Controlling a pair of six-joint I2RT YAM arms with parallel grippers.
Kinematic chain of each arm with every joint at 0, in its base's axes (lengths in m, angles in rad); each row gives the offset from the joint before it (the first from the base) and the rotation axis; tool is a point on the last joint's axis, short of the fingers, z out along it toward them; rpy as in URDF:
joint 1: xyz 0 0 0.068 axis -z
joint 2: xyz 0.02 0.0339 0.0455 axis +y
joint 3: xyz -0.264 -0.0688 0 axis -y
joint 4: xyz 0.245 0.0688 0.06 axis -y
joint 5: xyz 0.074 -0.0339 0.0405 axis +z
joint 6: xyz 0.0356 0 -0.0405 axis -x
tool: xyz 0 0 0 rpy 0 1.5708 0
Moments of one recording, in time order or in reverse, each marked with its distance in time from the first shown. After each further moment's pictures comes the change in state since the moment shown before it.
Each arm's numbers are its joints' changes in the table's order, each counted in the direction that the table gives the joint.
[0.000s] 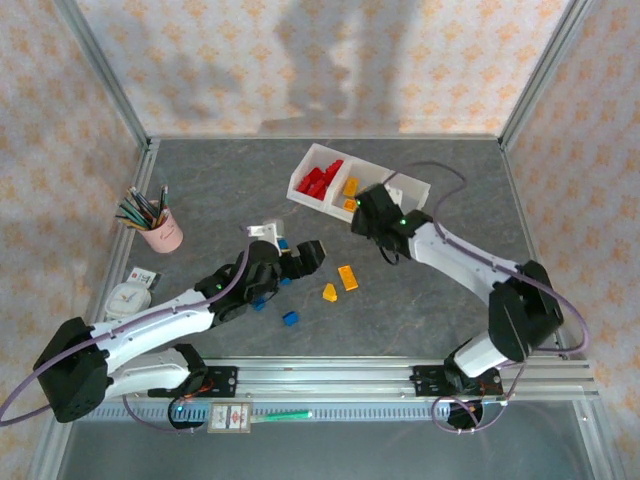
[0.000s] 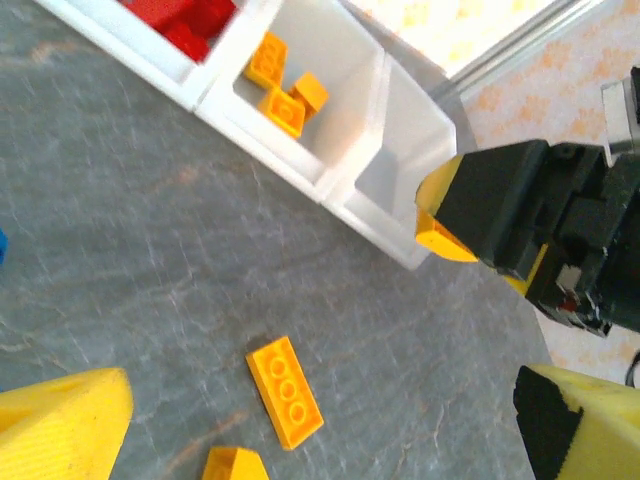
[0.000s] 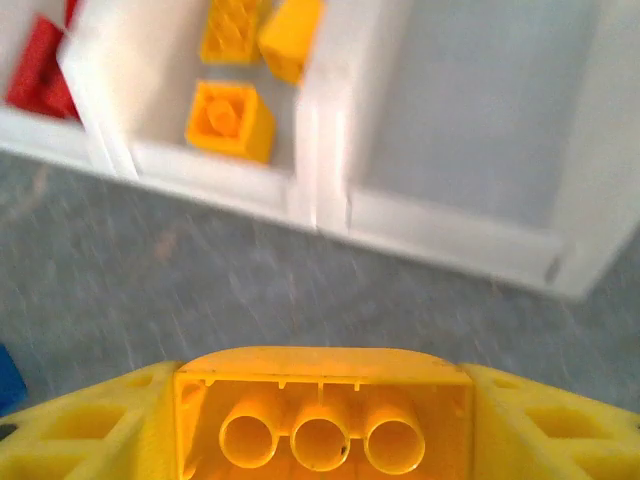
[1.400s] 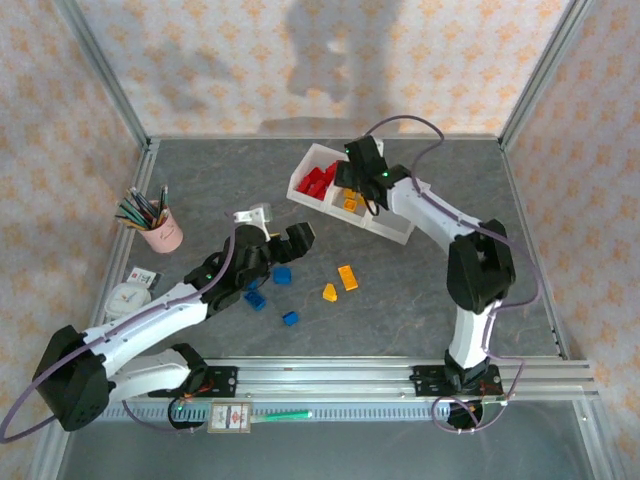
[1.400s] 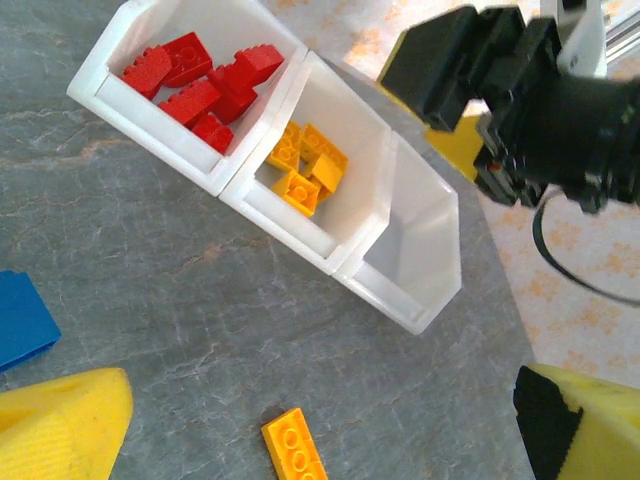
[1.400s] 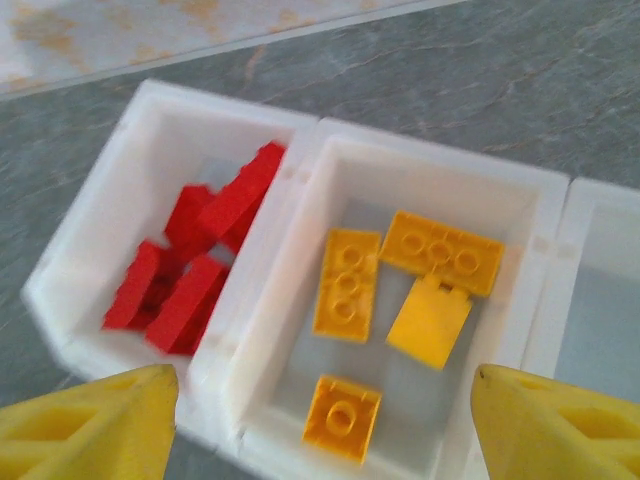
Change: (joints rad) left arm -0.108 -0.032 0.040 -0.025 -0.053 -0.040; right arm 0.064 0.291 0.394 0.031 0.061 0.175
